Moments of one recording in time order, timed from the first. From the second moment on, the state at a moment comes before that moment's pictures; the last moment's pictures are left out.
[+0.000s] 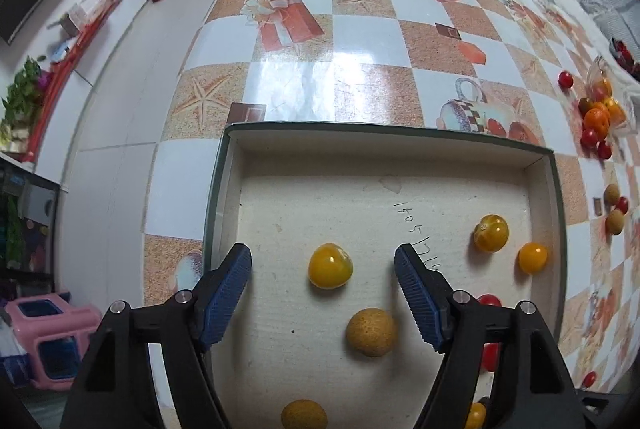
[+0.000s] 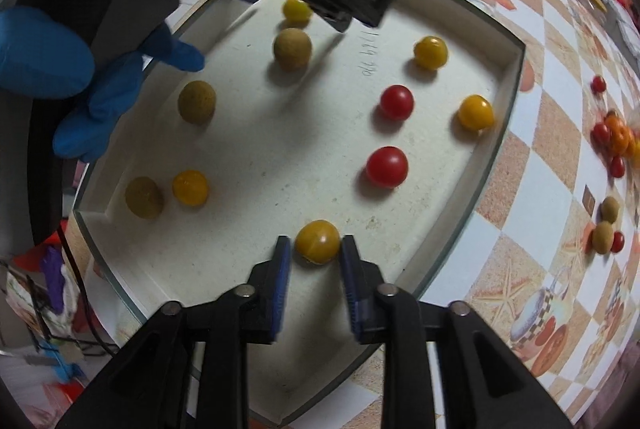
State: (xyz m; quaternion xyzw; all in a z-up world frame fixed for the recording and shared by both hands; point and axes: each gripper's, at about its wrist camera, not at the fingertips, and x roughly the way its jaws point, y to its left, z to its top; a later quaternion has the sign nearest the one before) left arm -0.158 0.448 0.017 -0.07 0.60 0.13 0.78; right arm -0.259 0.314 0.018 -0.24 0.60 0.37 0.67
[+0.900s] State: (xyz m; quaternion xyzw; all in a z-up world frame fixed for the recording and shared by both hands) left arm -0.198 0.431 0.074 -0.10 0.59 0.14 0.79; right arm -0.255 0.272 0.077 -0.18 0.62 0.38 0.66
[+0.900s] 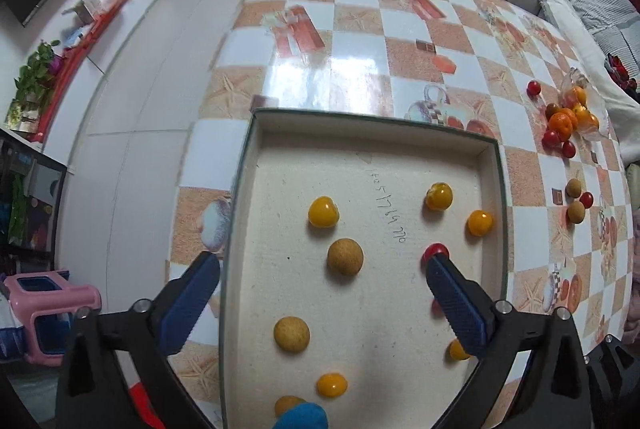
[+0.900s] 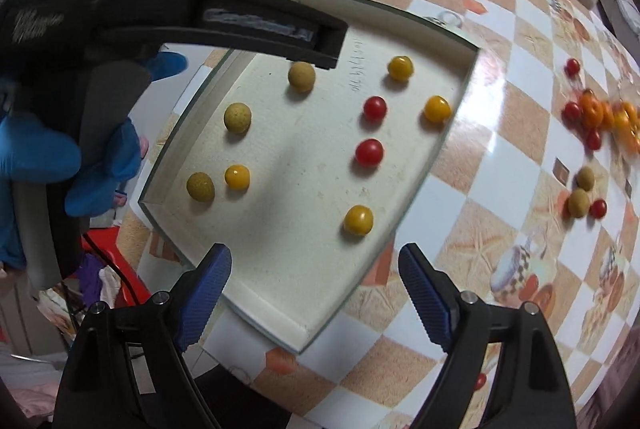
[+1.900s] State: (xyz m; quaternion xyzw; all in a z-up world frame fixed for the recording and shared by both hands) left arm -0.310 0.400 0.125 -0.07 0.64 0.17 0.75; right arm -0.238 0.247 0.138 -0.18 0.62 0.32 0.69
